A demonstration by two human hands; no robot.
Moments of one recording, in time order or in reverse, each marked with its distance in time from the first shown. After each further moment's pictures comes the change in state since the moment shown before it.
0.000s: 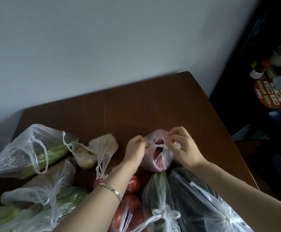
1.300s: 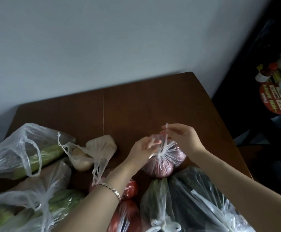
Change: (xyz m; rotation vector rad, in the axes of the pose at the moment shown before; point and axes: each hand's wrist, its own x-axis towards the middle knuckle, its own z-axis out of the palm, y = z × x) left_hand 0.019 -0.013 0.008 -0.067 -0.245 0.113; right_hand 0.045 0.004 -0.001 0.415 0.027 0.246
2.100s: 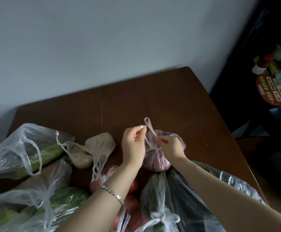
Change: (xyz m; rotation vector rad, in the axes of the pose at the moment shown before) left_hand -0.007 0.011 0.006 0.111 0.559 0.257; right_hand -0.008 0.049 0.035 -0.309 0.038 0.101
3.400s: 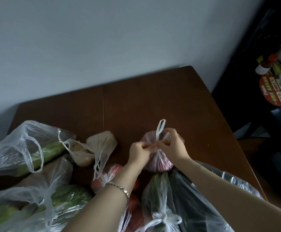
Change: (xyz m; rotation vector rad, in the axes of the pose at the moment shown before) left_hand -0.005 -0.032 0.007 0.176 -0.348 -0.270; right_hand -0.005 0.003 -0.002 0.043 0.019 0.004
